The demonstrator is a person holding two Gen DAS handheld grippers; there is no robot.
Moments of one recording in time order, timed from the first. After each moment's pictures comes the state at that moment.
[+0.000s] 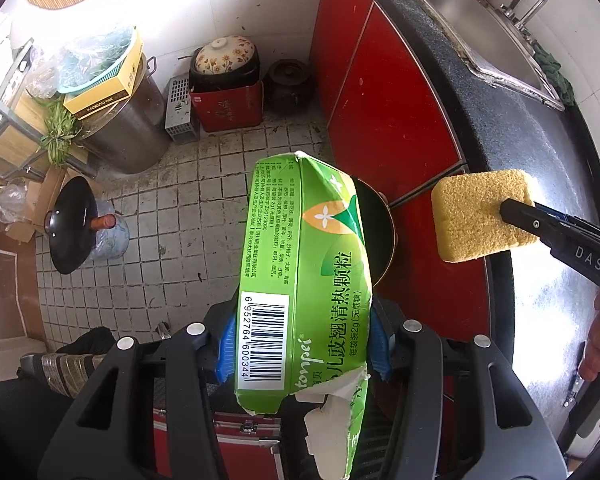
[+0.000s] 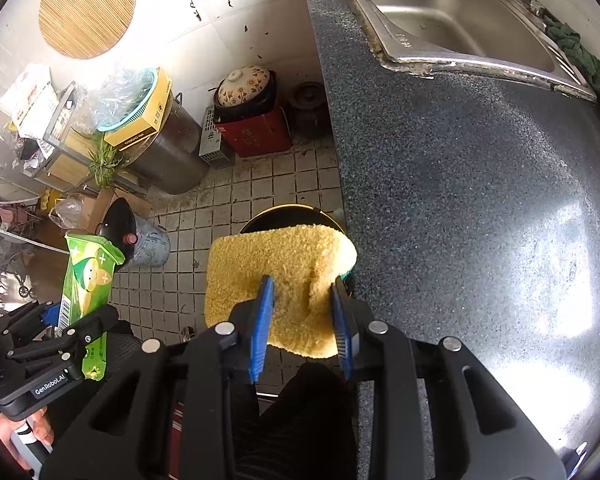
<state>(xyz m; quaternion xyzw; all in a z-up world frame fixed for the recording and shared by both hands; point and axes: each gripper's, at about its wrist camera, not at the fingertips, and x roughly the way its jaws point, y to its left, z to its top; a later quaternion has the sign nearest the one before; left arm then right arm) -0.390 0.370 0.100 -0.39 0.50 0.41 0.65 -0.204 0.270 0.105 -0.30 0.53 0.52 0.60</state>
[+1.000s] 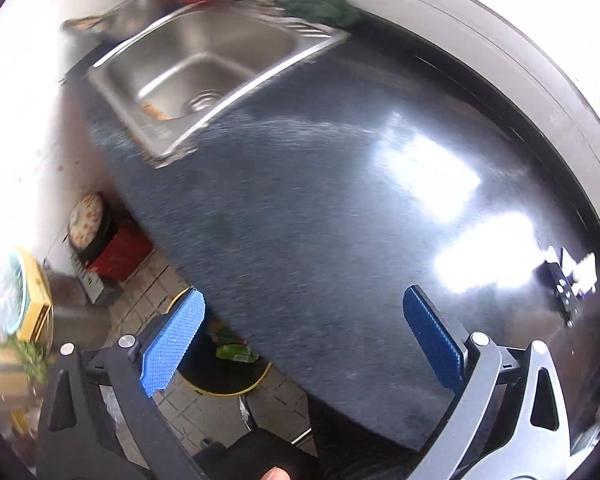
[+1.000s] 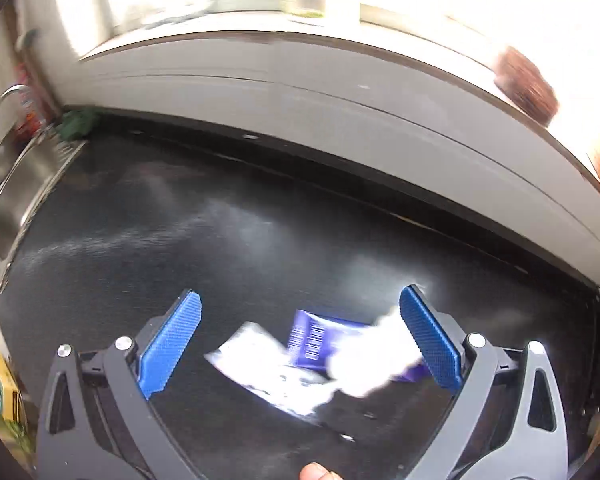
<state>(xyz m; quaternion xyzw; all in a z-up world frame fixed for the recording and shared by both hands) -0.117 0.264 0.164 -0.14 0.56 0.17 0.80 0.035 -0.199 0.185 -0.04 0.50 0.05 0.87</state>
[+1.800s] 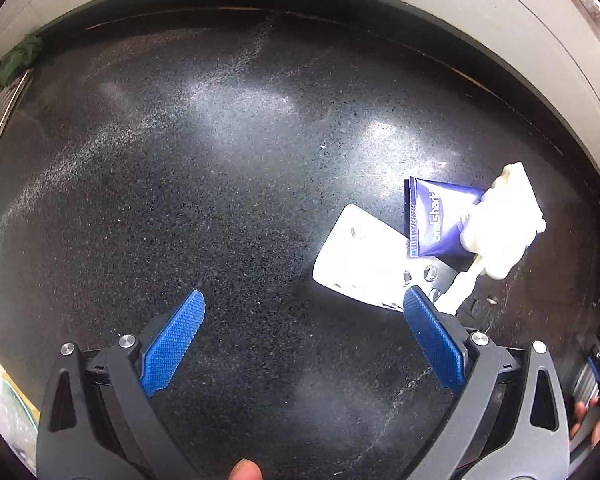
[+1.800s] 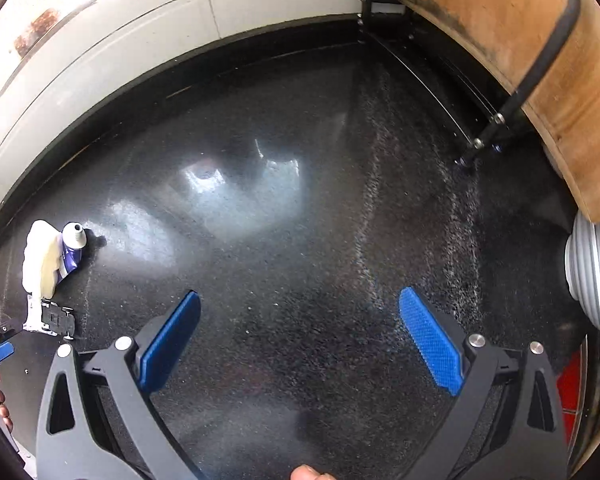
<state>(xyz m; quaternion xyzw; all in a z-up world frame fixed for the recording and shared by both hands) 0.064 -0.019 0.092 -0.05 0.65 -0.01 0.75 -0.132 -0.499 0.126 0.19 0.54 -0.22 0.79</state>
